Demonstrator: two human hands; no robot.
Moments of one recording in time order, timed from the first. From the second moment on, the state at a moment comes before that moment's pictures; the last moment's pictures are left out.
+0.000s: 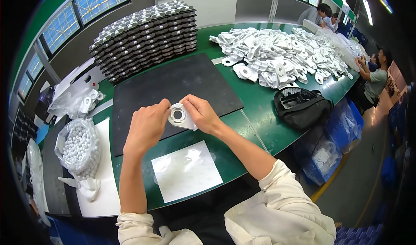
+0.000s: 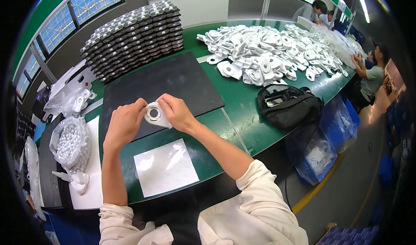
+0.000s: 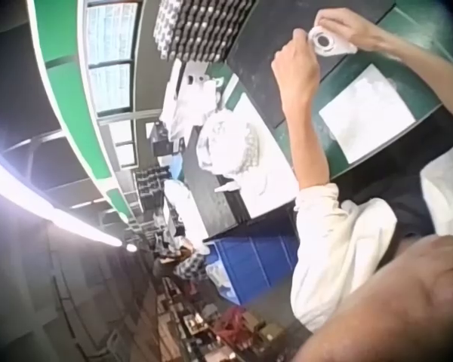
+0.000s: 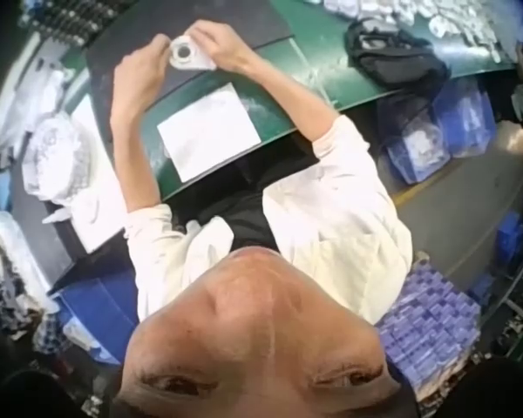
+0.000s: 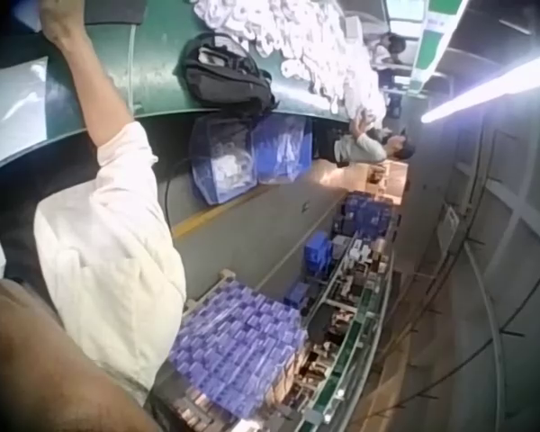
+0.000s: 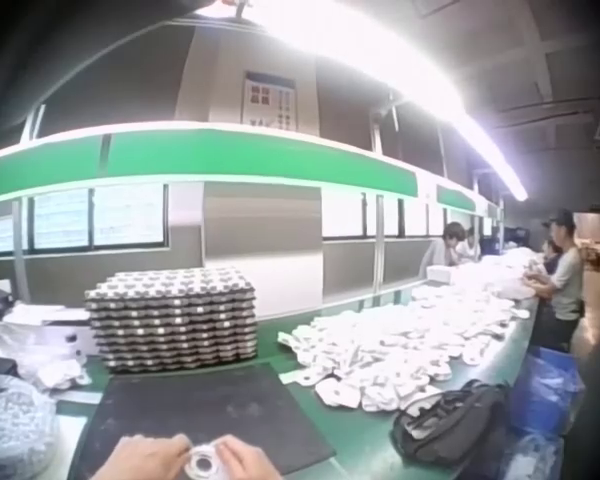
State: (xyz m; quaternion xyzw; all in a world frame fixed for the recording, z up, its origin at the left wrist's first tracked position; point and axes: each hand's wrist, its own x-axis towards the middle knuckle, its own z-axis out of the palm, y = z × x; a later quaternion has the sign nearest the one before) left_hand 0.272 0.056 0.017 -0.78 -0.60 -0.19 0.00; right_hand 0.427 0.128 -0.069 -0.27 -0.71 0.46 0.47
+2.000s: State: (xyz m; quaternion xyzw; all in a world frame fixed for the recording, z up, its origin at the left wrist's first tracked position) left_hand 0.314 0.026 0.020 -0.83 -0.45 -0.31 0.07; right_hand 0.446 0.130 -0.057 0.03 -0.33 0.87 0.36
